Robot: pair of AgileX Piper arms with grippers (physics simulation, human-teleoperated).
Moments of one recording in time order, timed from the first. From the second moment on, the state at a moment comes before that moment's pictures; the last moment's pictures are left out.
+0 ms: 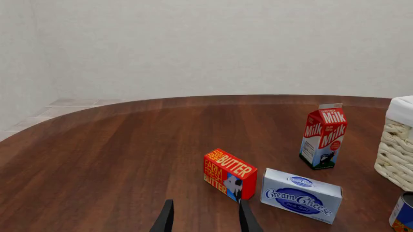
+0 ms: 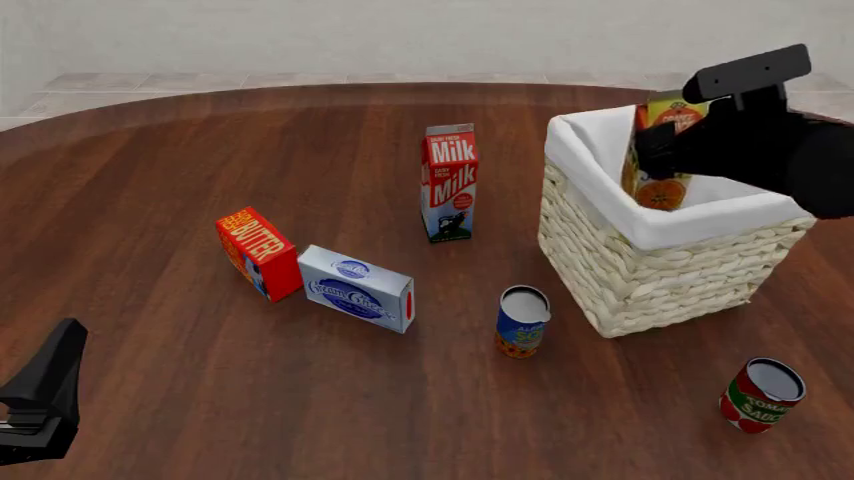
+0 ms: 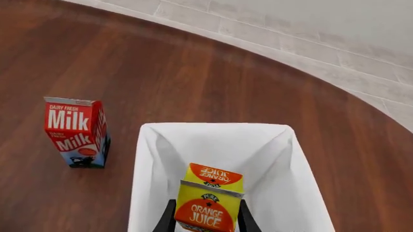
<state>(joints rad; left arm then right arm) 0.00 0.01 0.00 0.00 0.00 0.07 1.39 -0.93 0.03 -0.25</state>
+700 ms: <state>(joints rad) 0.00 0.01 0.00 0.00 0.00 0.06 1.43 -0.90 -0.01 -0.26</state>
